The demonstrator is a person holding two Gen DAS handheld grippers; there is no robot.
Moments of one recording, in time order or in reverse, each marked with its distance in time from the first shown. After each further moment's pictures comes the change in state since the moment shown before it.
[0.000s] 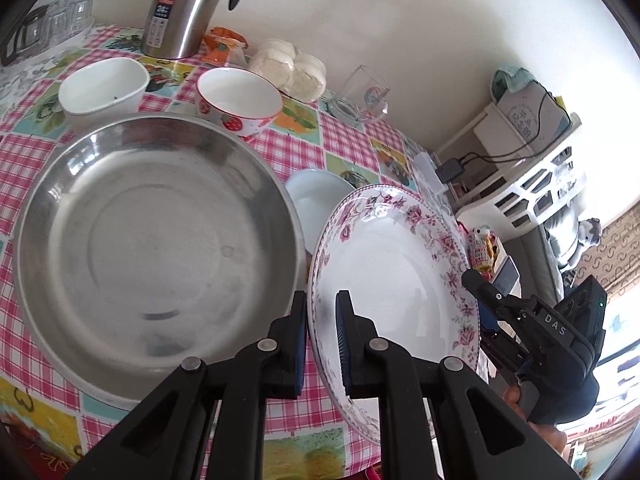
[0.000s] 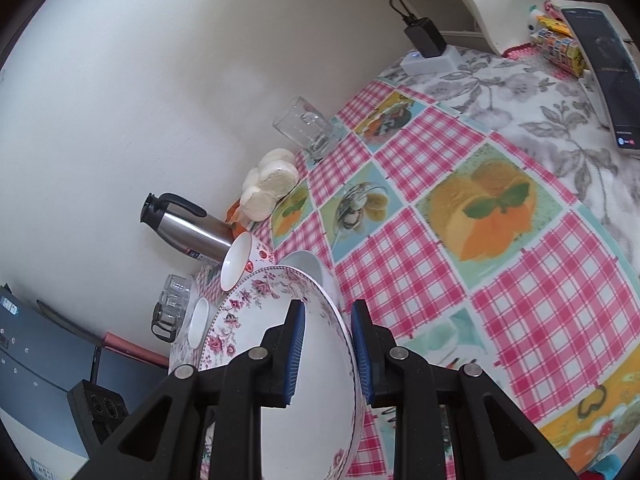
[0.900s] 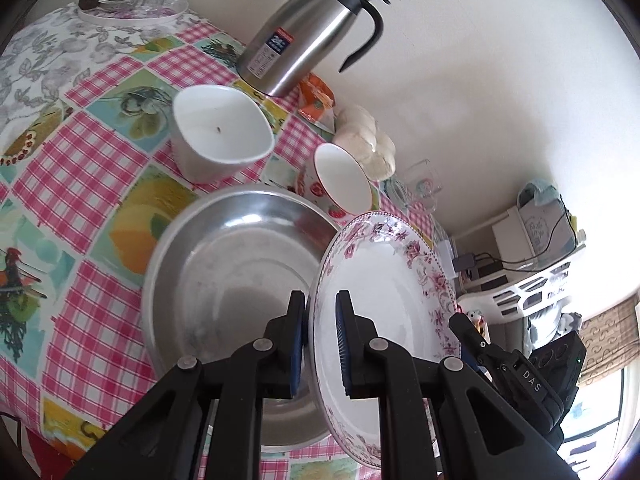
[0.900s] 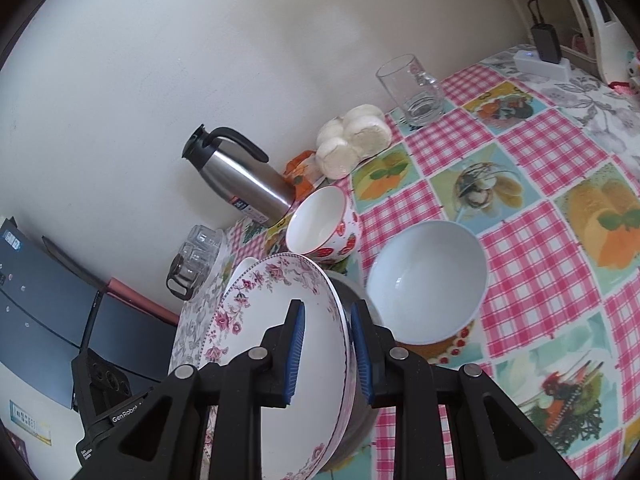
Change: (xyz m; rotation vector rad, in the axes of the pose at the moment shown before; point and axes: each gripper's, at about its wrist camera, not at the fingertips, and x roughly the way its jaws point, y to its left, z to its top) left arm -0.070 0.110 0.047 -0.272 -0.126 -0.031; right arm 0.072 0.117 -0.028 -0.172 0.099 0.059
